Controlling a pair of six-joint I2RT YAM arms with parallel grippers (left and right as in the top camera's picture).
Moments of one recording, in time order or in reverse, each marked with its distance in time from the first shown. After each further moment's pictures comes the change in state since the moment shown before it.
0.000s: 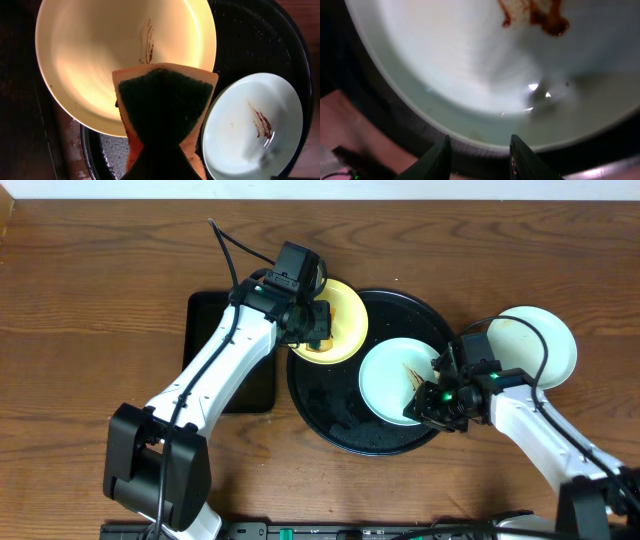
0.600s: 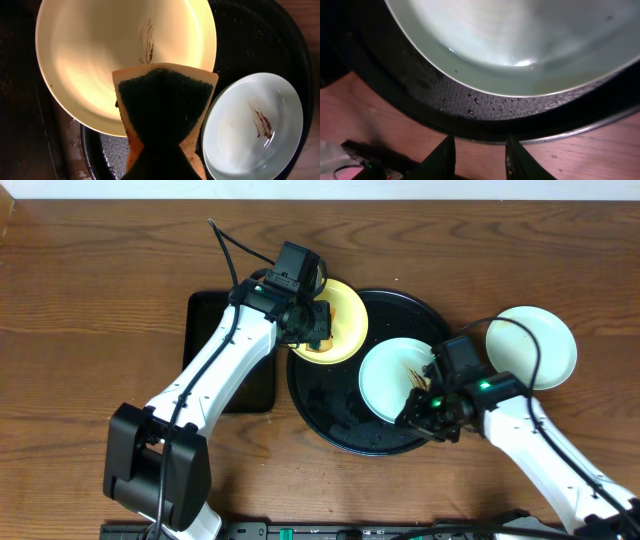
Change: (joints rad) left arm 0.000 0.000 0.000 -0.001 0.000 0.000; right arm 0.147 -0.086 0.032 -0.103 0.045 0.185
